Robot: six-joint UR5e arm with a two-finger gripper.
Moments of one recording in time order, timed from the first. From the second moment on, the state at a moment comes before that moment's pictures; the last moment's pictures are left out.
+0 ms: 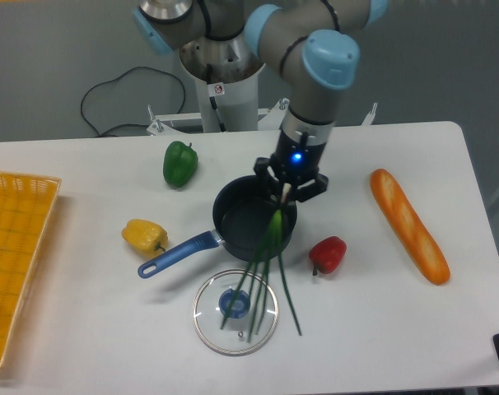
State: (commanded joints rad) arm 2.62 -1.66 -1.91 -1.03 1.23 0.83
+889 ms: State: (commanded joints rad) arm 2.63 -1.58 -2.00 -1.10 1.42 0.86
